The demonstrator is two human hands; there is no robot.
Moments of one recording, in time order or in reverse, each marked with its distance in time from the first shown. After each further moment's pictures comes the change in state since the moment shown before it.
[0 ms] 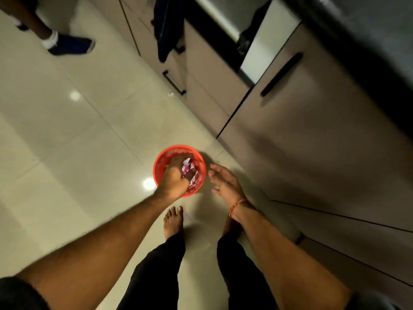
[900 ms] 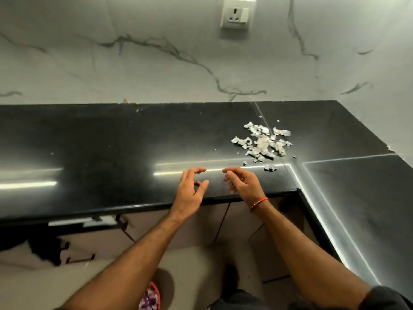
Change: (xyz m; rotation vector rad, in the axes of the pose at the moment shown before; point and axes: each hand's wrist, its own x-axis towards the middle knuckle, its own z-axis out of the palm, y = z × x) left_hand -0.255 0.637 -0.227 -0.262 -0.623 1.185; right_hand -0.346 -0.202 -0.267 0.104 0.875 -0.612
